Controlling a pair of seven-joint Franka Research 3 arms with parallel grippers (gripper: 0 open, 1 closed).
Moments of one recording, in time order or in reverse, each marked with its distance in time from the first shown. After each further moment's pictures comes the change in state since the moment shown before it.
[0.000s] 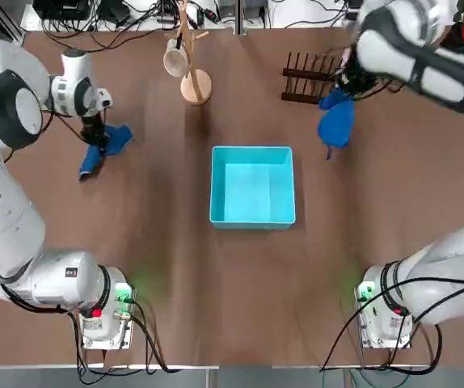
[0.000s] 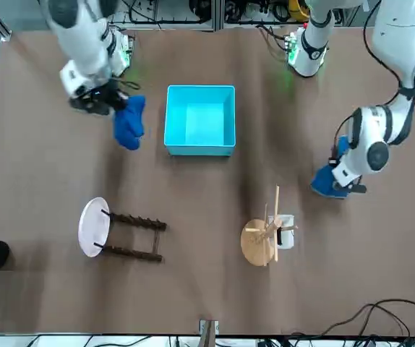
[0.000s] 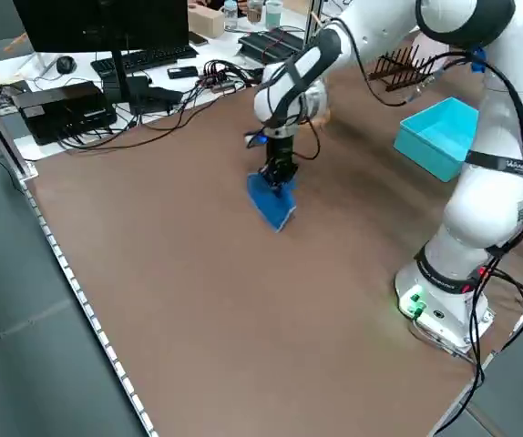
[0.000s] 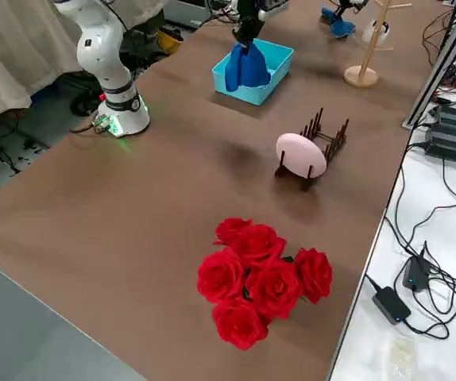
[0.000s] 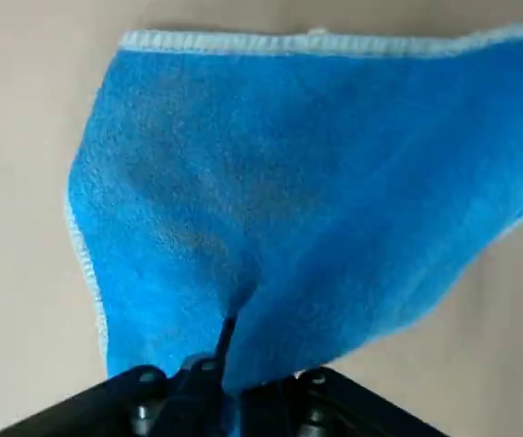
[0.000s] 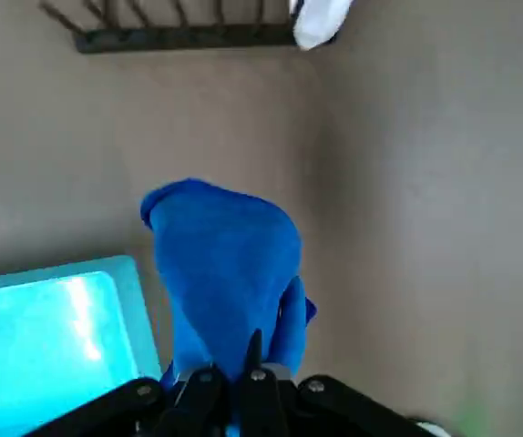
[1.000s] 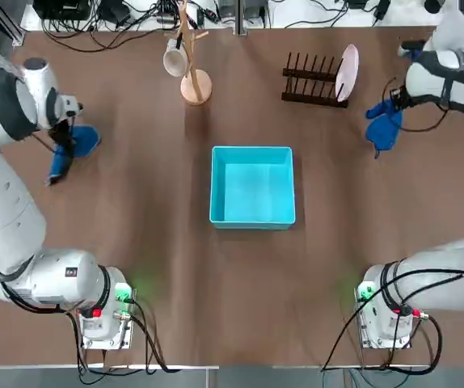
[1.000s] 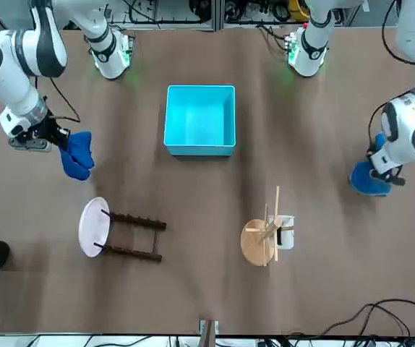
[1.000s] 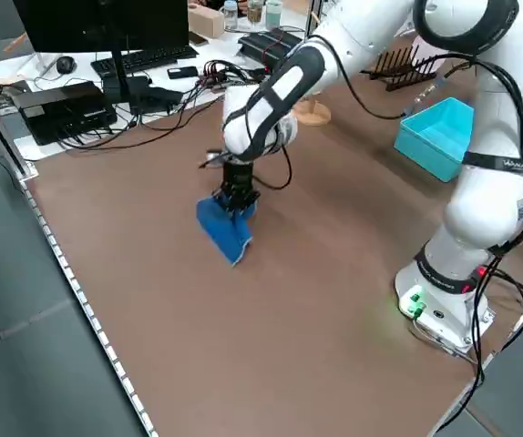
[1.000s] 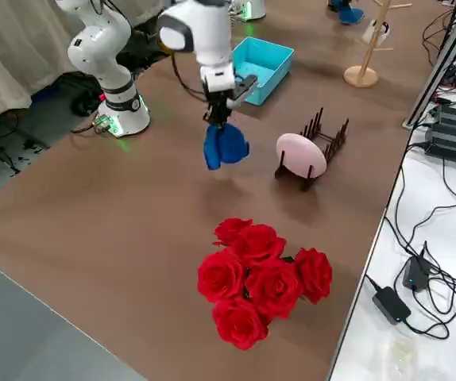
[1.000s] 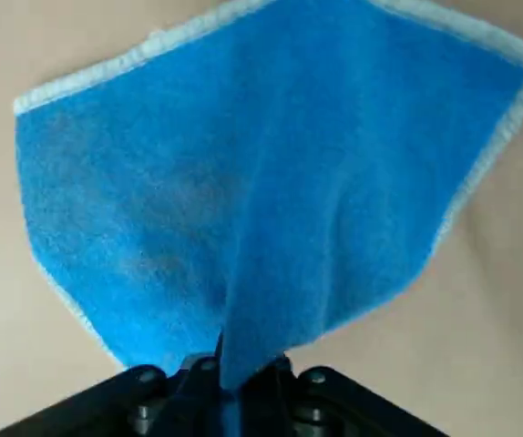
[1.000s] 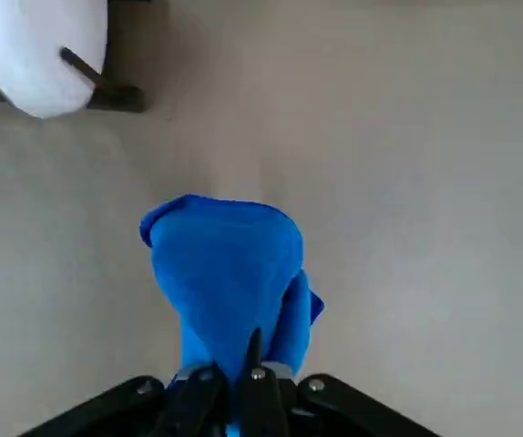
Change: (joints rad) left arm 0.000 0.040 0.124 -0.003 -0.007 0.201 0.302; right arm -0.376 0.034 -0.132 -0.348 -0.115 0.542 -0.561
